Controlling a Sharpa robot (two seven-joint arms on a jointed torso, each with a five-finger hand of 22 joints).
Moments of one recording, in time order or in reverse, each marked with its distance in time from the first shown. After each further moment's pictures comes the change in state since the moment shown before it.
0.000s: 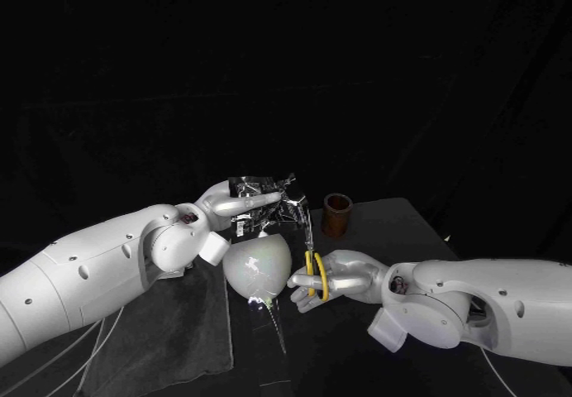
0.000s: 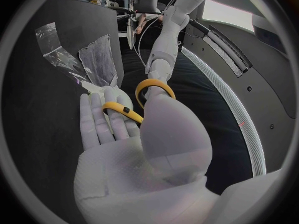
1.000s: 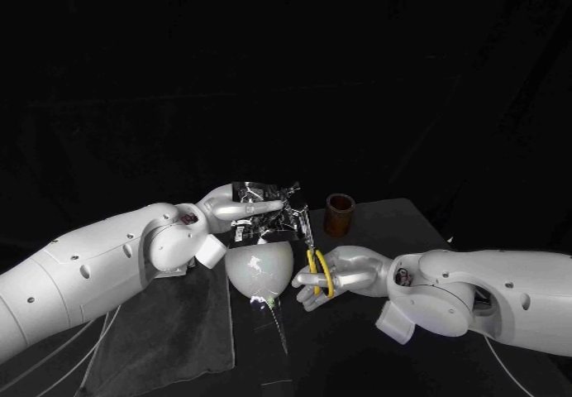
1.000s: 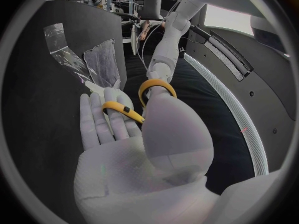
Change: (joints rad) left arm 0.000 -0.009 0.000 -0.016 -0.054 0.087 -0.022; left_hand 0.004 0.004 -0.003 -0.003 0.000 0.003 -0.003 0.003 0.000 0.007 -0.007 0.006 0.003 0.005 -0.002 0.004 0.004 -0.001 0.004 -0.004 0.008 0.006; right arm 0.036 -0.011 -0.001 -0.022 -0.038 0.093 -0.054; right_hand -0.026 -0.026 0.049 0.000 0.000 0.012 0.002 0.010 -0.002 0.026 -0.004 0.000 0.000 0.000 0.000 0.031 -0.023 -0.001 0.000 0.000 0.000 -0.005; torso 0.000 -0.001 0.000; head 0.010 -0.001
